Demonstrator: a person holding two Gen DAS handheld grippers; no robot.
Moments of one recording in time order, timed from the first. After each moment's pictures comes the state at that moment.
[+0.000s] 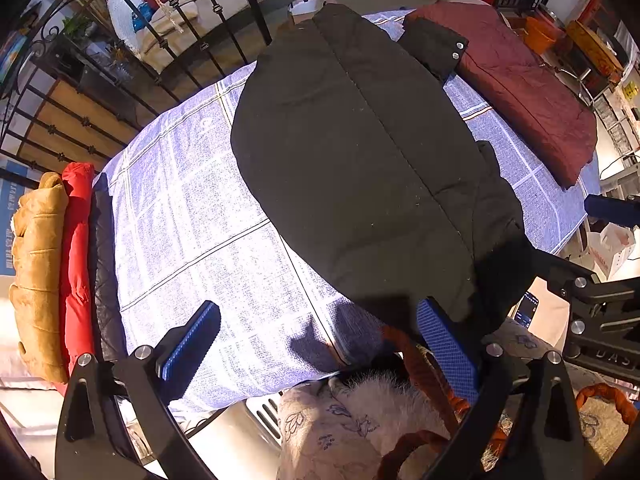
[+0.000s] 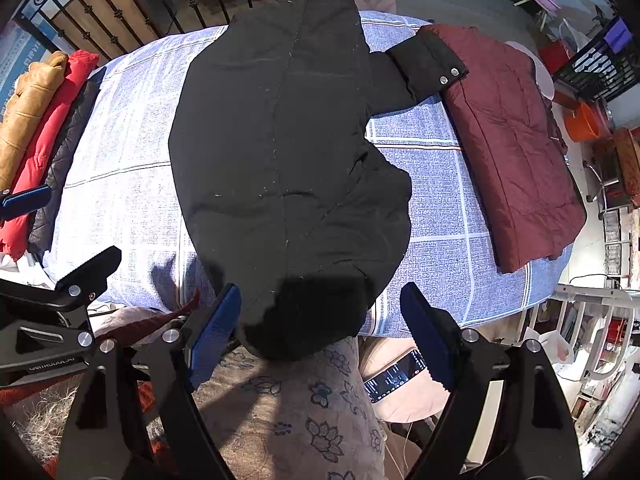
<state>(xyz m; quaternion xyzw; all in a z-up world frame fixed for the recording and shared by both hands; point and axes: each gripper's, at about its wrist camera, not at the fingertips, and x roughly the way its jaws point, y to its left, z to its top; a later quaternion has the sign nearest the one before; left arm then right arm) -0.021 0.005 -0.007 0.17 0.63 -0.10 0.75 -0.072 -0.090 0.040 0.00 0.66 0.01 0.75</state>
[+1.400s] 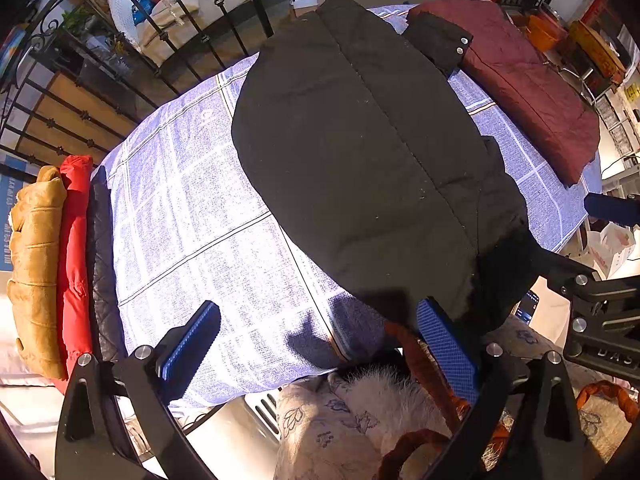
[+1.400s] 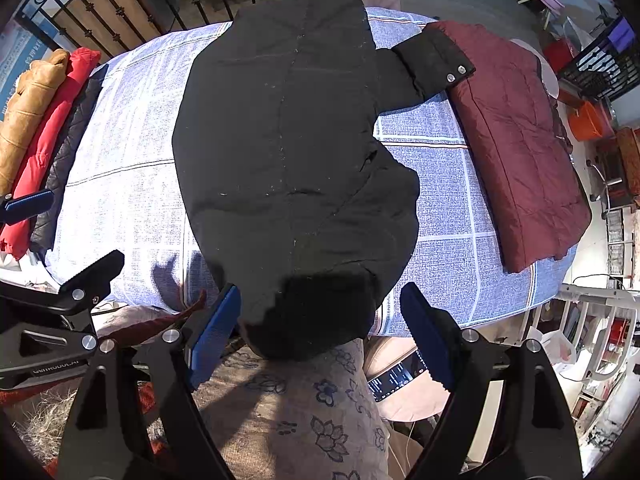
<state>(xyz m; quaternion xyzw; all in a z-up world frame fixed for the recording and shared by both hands) -0.020 0.006 -0.012 0.17 0.64 -0.10 0.75 -0.068 -0.085 0.036 0.00 0.66 0.01 0.75</state>
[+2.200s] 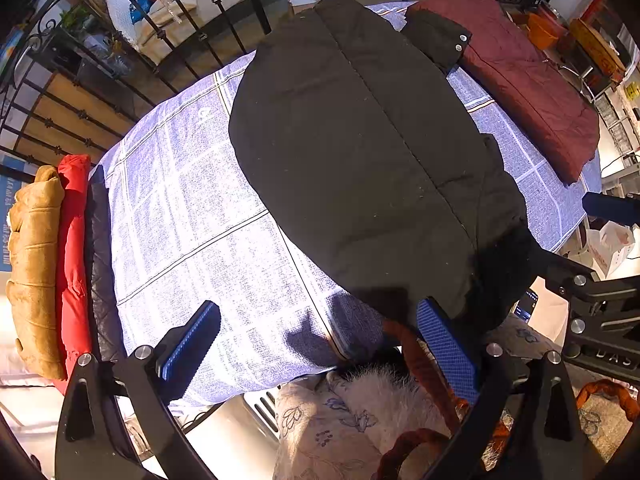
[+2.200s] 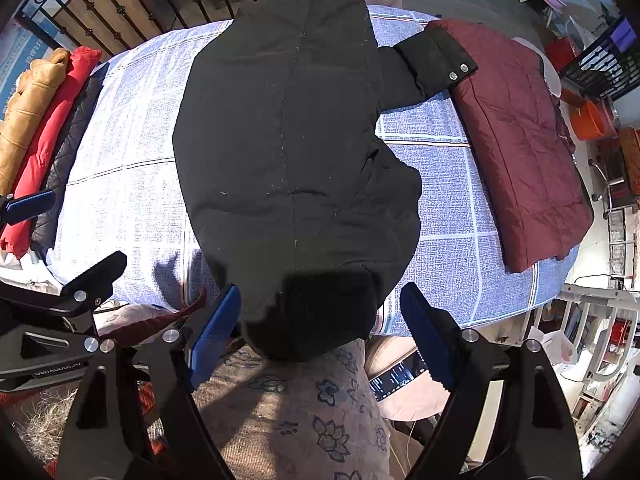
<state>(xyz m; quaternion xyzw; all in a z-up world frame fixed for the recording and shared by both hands) -0.019 0.004 -0.015 0.17 0.64 -0.10 0.74 -0.067 -0.085 0.034 0.00 0.67 0.02 0.75</state>
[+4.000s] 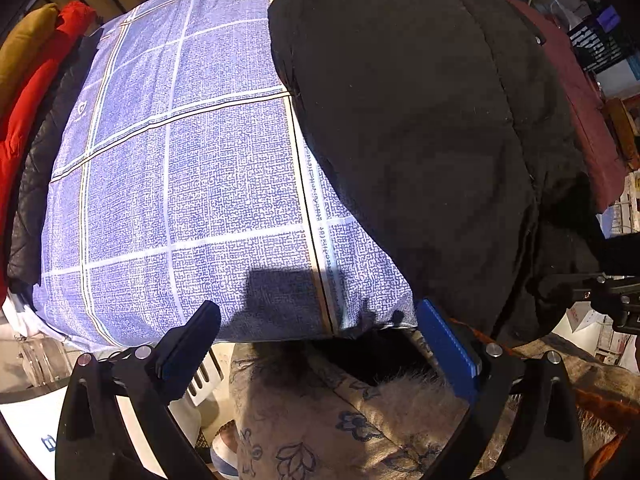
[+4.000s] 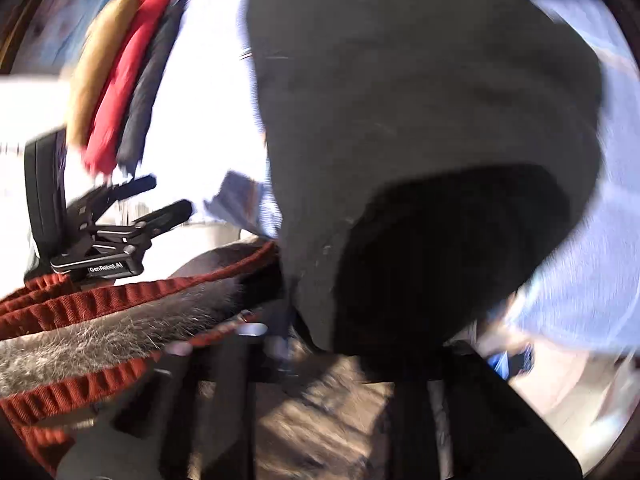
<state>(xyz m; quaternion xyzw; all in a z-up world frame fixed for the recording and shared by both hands) -0.059 0.086 -0.126 0.00 0.69 -0.04 0.72 -0.069 -0.058 -0.087 0.08 0.72 0.31 0.62</state>
